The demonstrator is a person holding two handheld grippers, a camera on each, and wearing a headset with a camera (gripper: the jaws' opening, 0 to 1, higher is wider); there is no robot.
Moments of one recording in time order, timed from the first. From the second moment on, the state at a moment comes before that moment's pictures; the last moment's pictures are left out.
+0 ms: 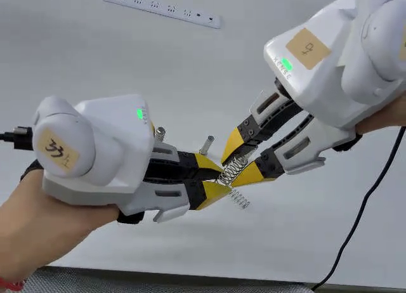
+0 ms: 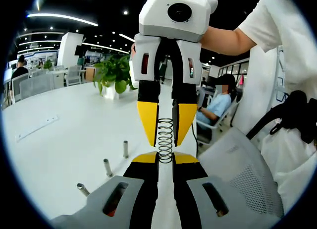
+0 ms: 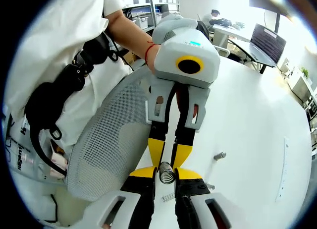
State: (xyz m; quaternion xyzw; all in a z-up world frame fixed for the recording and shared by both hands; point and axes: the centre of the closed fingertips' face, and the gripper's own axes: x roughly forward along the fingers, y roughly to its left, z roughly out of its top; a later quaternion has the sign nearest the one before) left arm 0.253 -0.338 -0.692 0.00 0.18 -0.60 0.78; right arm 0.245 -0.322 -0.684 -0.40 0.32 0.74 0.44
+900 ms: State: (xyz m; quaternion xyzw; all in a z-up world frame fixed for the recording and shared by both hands) left arm 0.250 -0.337 -0.694 0.00 0.18 -0.61 0.77; right arm 0.241 -0.320 -0.686 -0.41 0.32 0.74 0.43
